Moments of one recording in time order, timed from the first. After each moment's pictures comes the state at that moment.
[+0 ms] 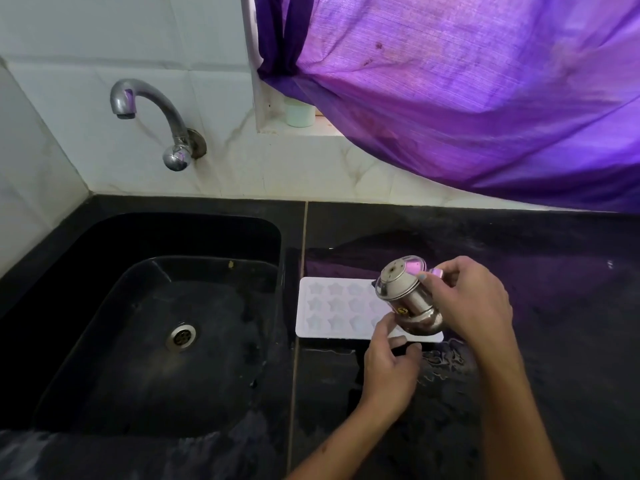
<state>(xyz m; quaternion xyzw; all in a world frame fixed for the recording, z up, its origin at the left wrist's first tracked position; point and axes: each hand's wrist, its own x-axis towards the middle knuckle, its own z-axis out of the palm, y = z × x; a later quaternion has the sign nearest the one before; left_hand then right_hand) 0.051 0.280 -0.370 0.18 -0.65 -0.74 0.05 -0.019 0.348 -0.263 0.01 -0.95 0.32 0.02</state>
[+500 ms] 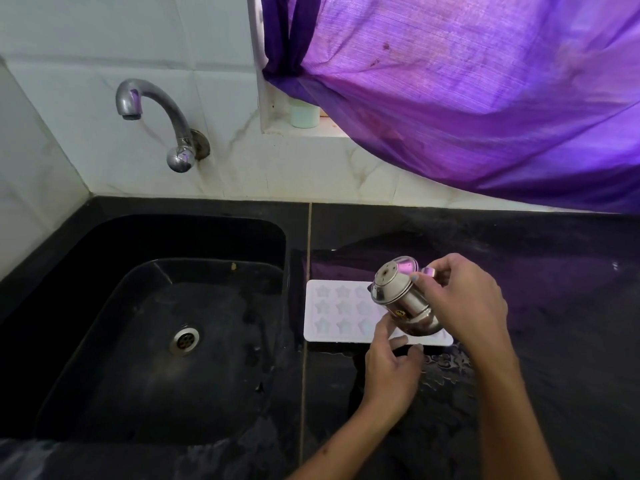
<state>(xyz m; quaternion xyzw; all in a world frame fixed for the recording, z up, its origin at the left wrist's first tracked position) 0.051 0.266 -0.371 0.17 -0.65 -0.74 0.05 -0.016 0.326 -0.261 0.03 -0.96 0.29 0.03</state>
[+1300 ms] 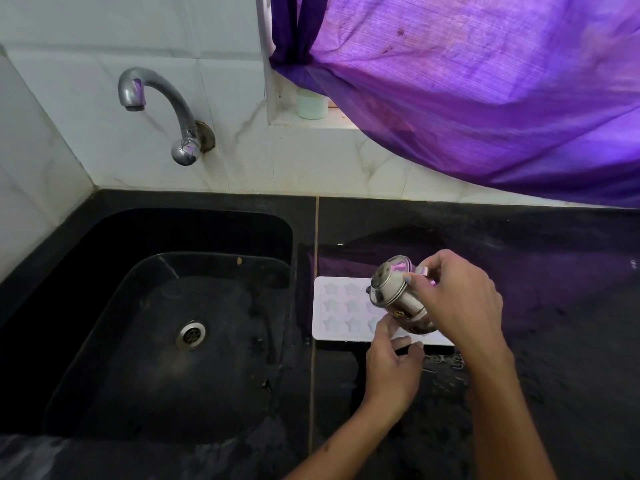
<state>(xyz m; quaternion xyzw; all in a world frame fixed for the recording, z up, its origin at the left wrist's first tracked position) 0.048 0.254 -0.371 0.18 -0.65 -0.74 0.06 -0.014 0.304 -0.264 0.07 -0.97 0.25 0.04</state>
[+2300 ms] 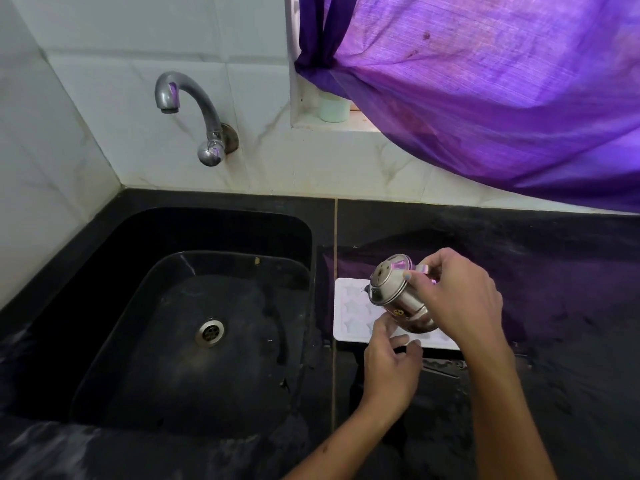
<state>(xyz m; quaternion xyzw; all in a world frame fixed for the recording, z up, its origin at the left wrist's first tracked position) 0.058 0.226 -0.371 0.21 -0.65 -0.72 0.09 -0.008 0.276 -0.263 0.08 -0.96 0.26 0.03</state>
